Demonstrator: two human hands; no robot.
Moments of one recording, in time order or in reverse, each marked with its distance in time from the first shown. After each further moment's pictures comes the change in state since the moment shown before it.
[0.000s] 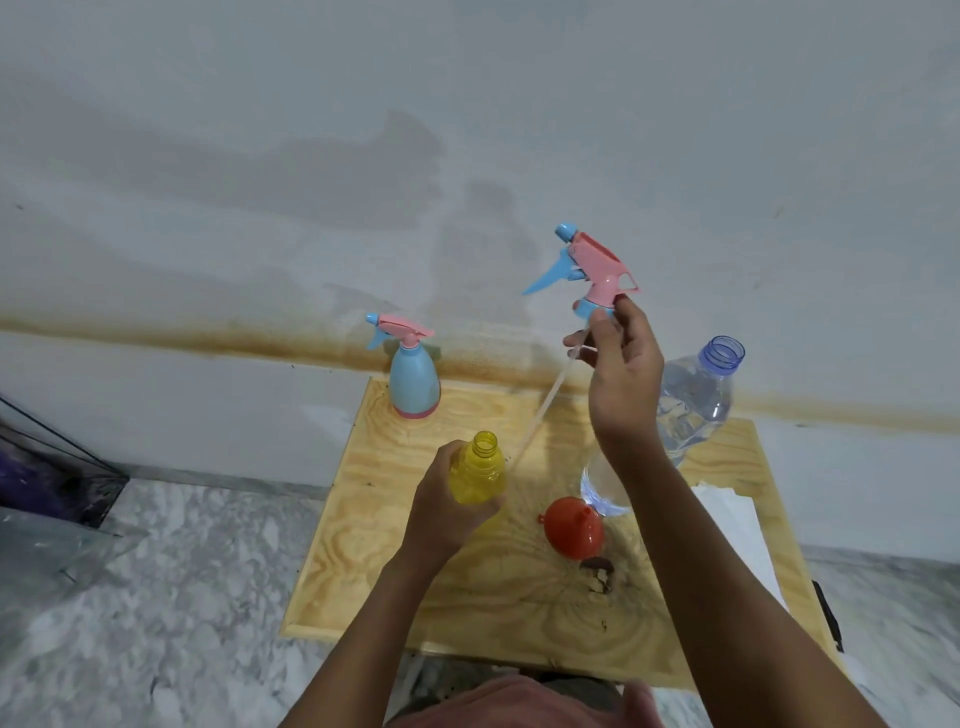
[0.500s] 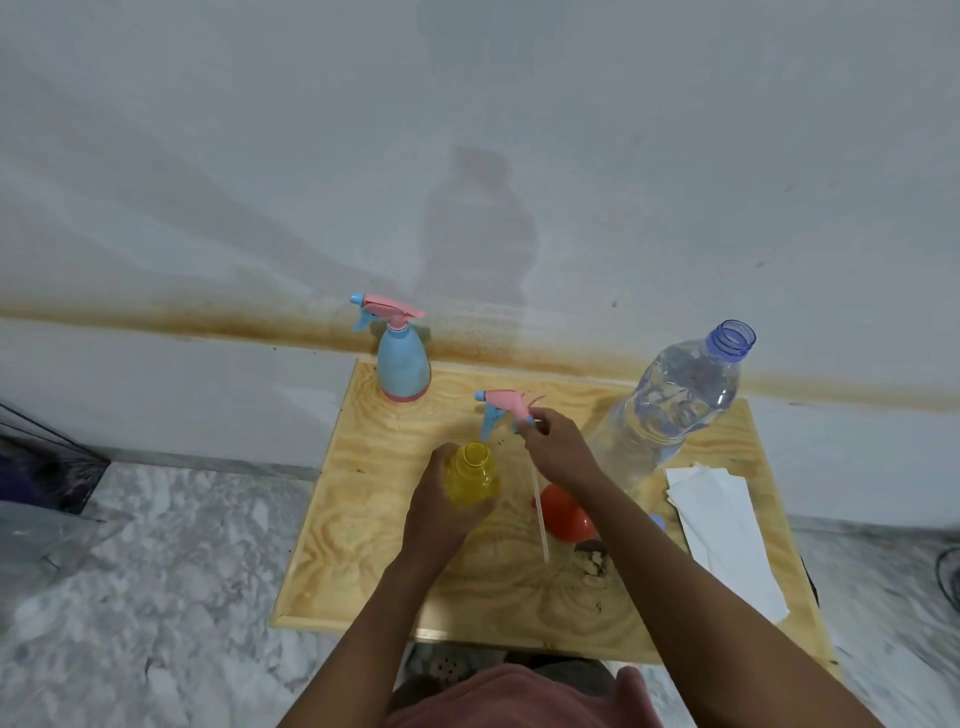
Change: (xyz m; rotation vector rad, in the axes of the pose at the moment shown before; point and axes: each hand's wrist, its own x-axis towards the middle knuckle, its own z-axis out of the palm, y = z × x) left_hand -0.004 -0.026 0.019 -0.021 -0.008 -0.092; right_hand -0.026 0.126 -0.011 -0.611 -0.418 0.456
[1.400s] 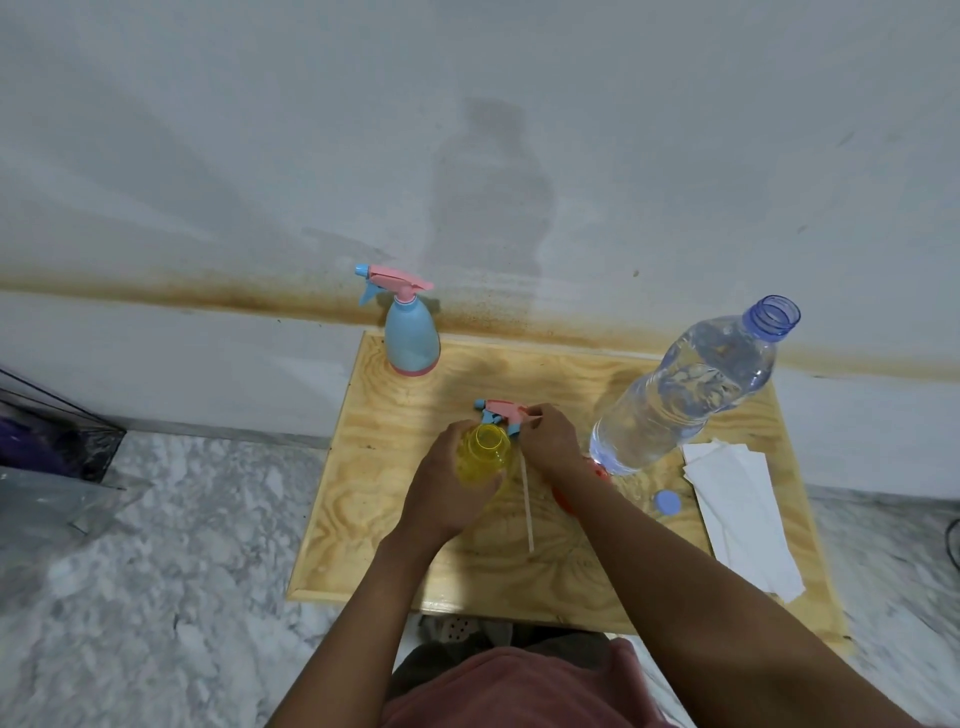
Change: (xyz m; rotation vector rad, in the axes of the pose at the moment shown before) left_hand 0.003 0.011 -0.020 0.066 -0.108 0.036; right_hand 0.028 0.042 0.046 -0.148 0.069 0.158
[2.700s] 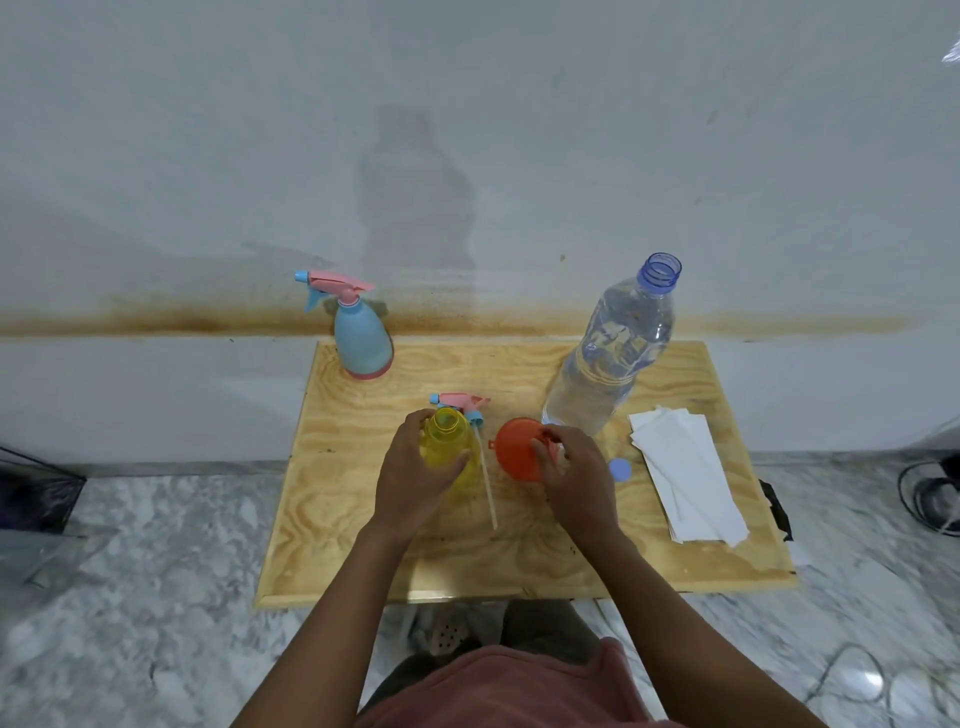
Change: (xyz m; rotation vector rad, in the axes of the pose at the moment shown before) left_hand -0.004 0.005 0.020 0.071 0.088 0.044; right_hand -0.090 0.072 -0.054 -0.003 0.389 -0.332
